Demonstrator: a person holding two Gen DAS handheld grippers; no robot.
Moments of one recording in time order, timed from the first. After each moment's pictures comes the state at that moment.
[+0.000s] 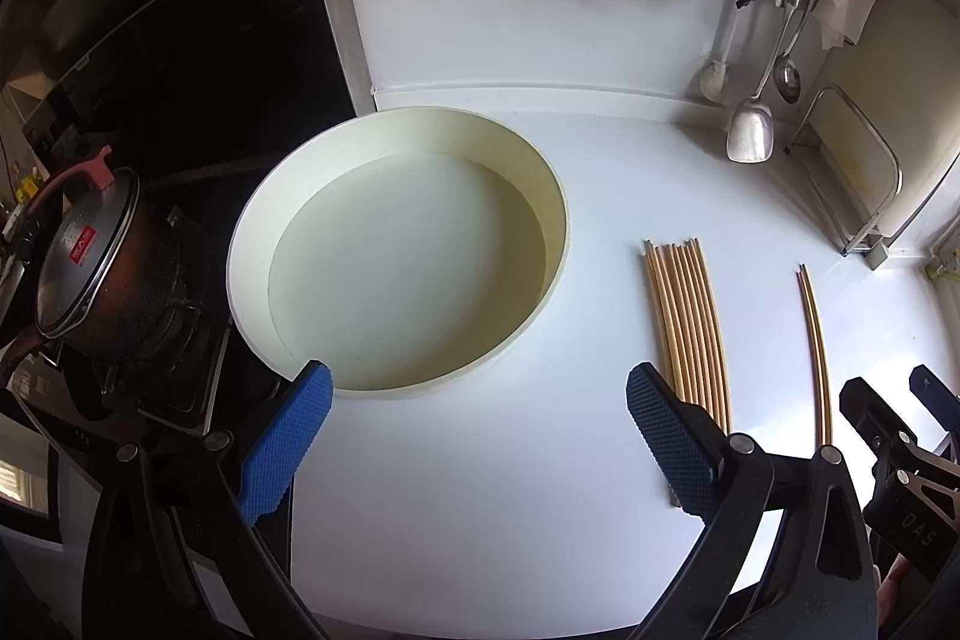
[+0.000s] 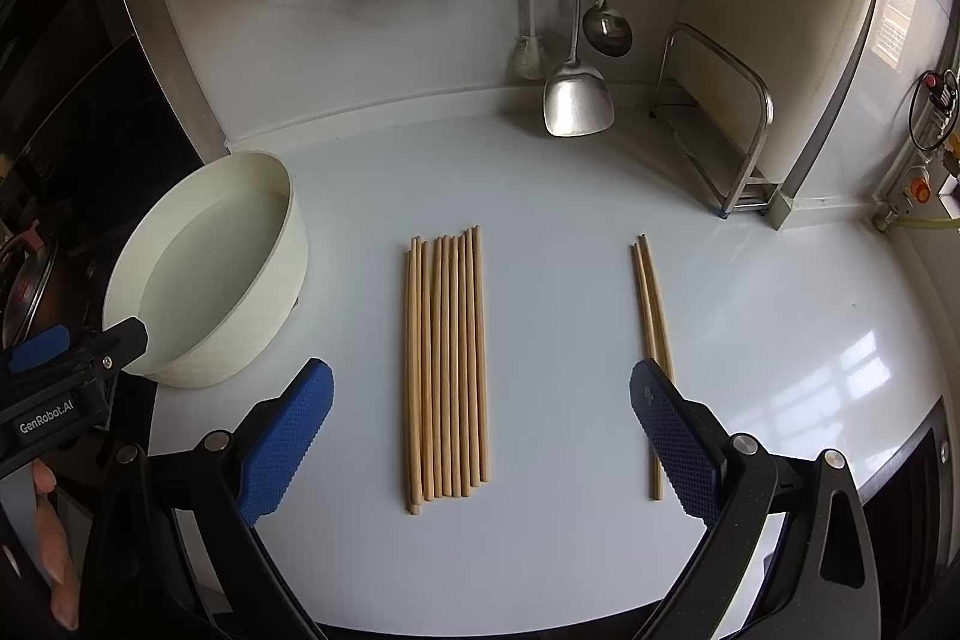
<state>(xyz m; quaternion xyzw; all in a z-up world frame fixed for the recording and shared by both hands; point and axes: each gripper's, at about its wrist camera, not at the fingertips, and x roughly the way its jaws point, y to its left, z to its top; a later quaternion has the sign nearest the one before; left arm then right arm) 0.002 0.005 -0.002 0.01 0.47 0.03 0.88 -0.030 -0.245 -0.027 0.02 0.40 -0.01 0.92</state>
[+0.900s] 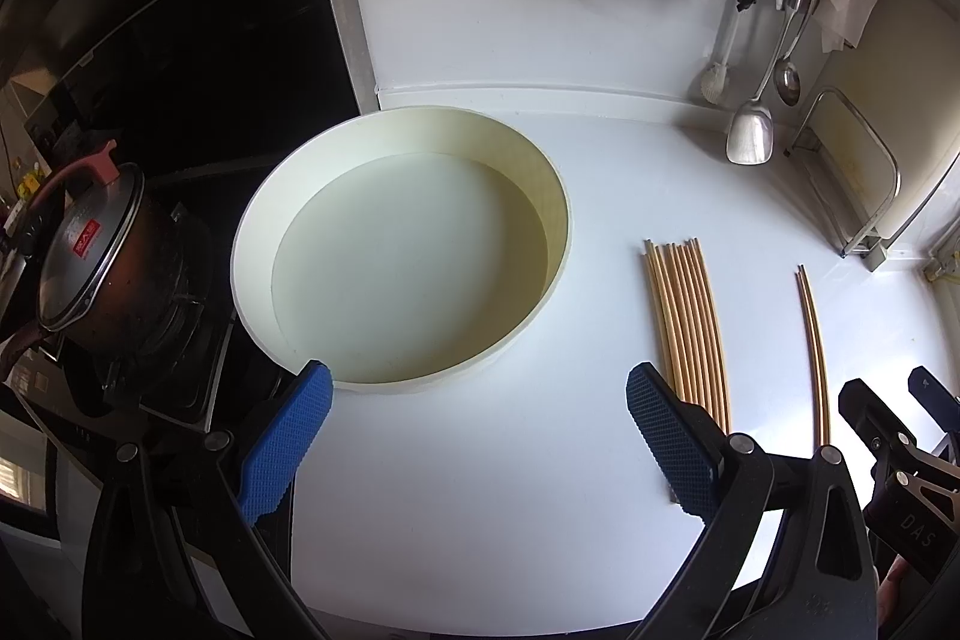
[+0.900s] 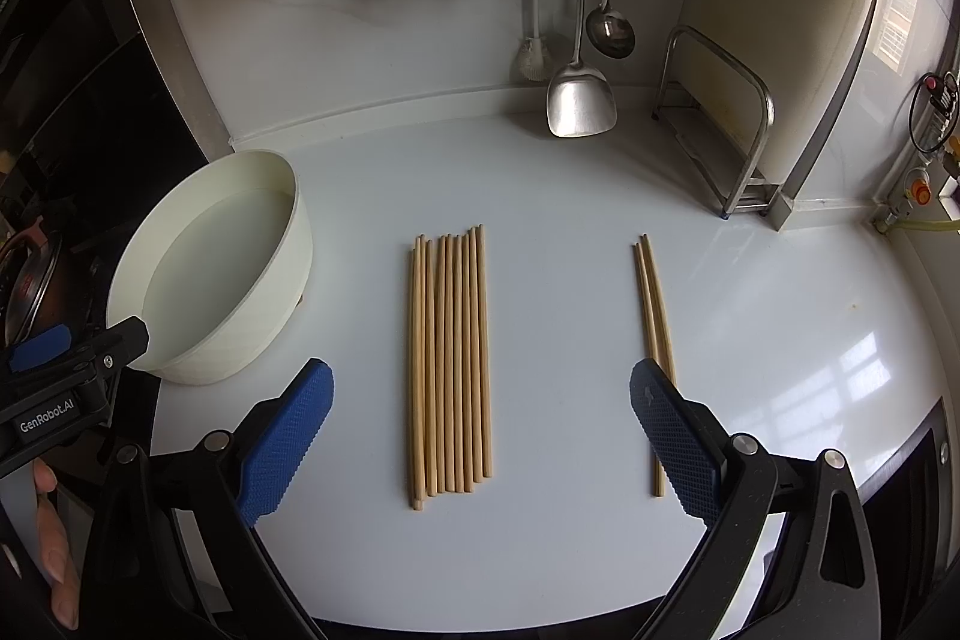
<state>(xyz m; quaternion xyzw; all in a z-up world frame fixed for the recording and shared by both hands) -0.001 0.005 -0.002 0.01 0.47 0.02 0.88 -0.032 -0.241 -0.027 0.02 0.40 0.00 0.92</state>
